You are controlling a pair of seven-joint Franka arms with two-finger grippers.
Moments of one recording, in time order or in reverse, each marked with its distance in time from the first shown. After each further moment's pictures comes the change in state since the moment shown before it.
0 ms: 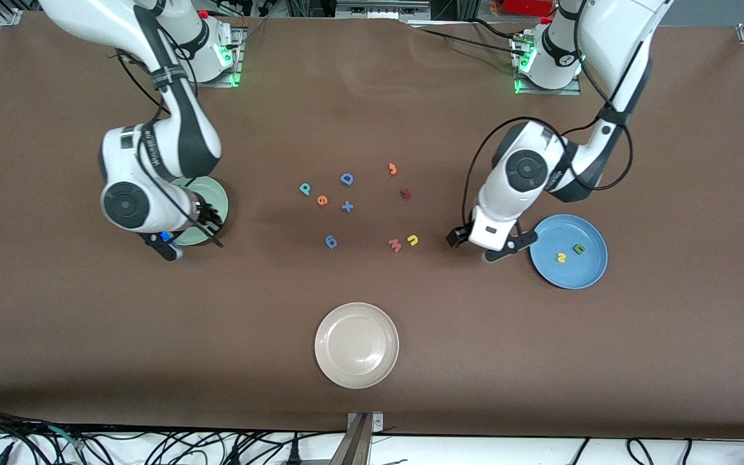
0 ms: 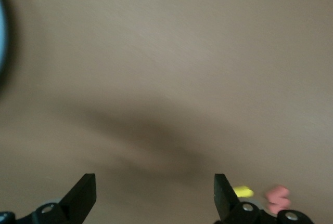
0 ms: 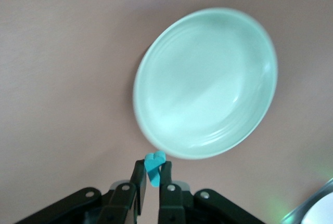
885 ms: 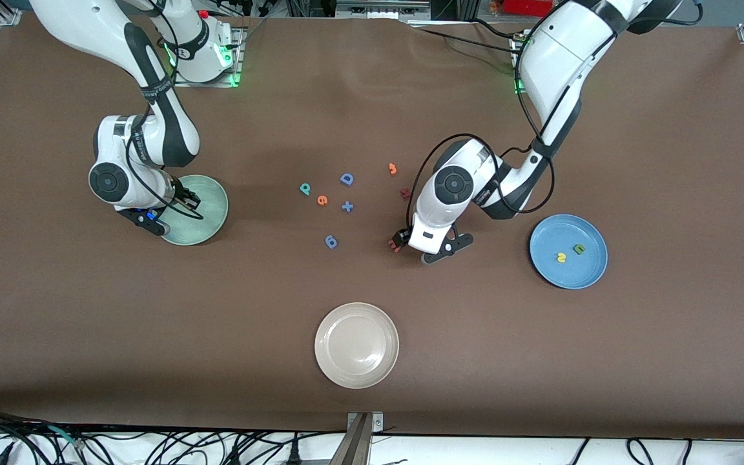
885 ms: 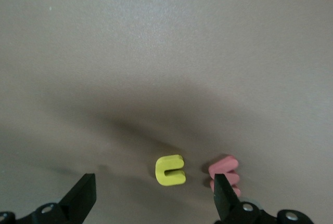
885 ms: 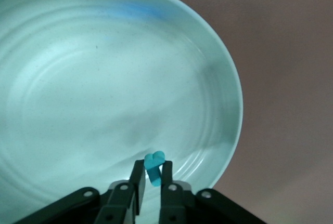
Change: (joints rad) left arm -0.140 0.239 -0.010 0.203 0.041 0.000 -0.170; right arm 0.002 -0.045 -0.100 -0.404 0.000 0.361 -0.286
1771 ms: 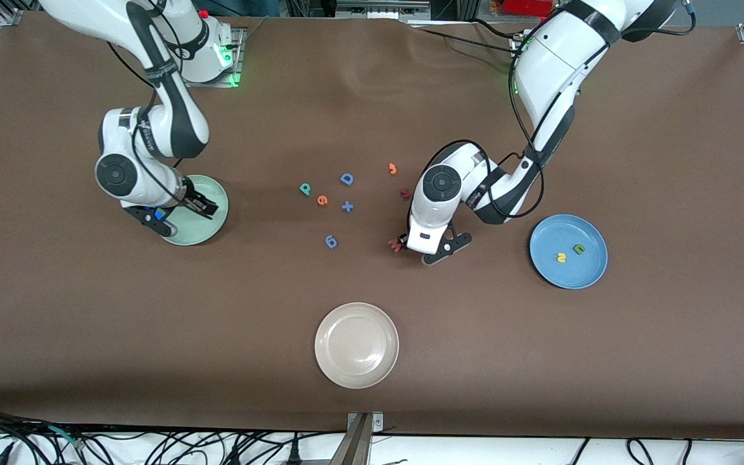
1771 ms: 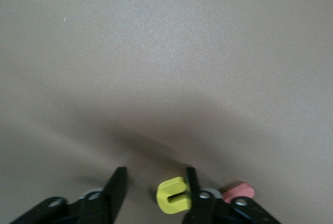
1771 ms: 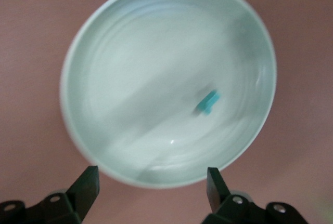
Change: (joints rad) left arm -0.002 0.026 -0.008 0.017 0.144 -0.004 -0.153; right arm 0.017 -0.066 0.120 0.098 0.001 -0.096 0.264
